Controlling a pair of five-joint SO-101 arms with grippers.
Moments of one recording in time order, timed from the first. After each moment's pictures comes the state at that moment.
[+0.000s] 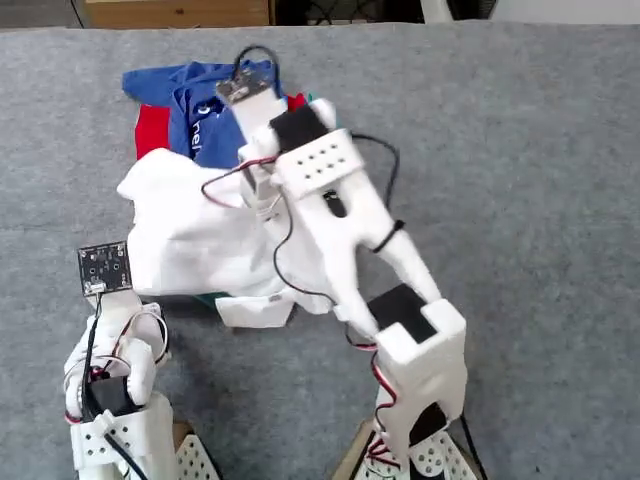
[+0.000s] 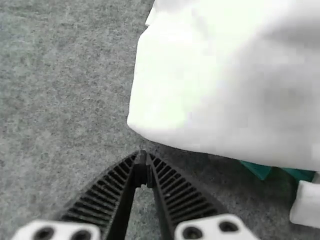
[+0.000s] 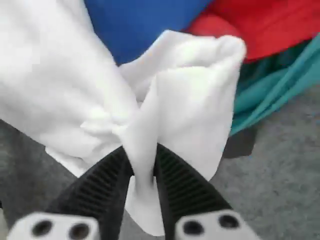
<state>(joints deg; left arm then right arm) -16.6 -103.4 96.6 63.3 -1.6 -29.4 20.1 -33.3 98.9 1.1</state>
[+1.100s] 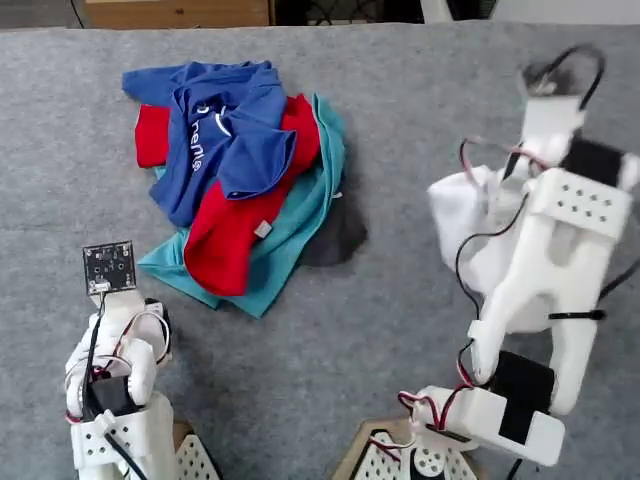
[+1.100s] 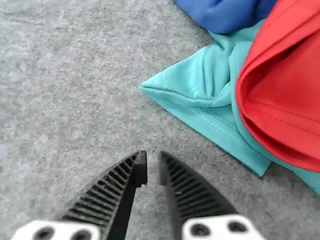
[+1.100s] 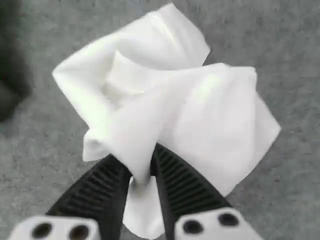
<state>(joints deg) -15.9 -103.4 94.7 63.3 -3.6 21.7 -6.5 10.9 78.5 21.5</state>
